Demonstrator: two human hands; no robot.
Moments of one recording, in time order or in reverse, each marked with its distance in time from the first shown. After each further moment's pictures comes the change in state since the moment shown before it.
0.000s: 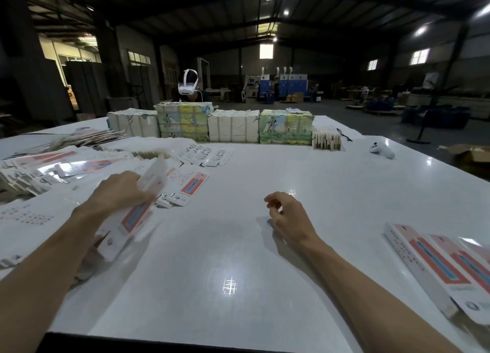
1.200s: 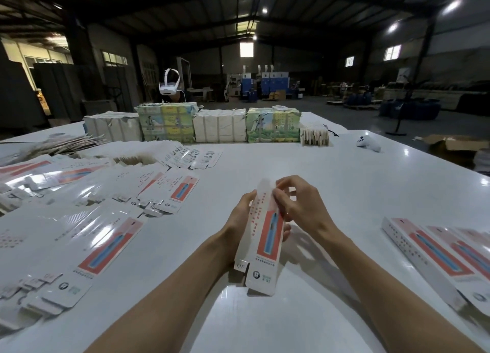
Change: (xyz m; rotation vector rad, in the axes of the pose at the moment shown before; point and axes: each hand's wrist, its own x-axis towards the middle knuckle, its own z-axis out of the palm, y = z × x) left_hand -0.063 0.185 0.140 -1.393 -0.763 0.267; right_hand 0.011 -0.011 -0.034 0.049 0.141 -0.044
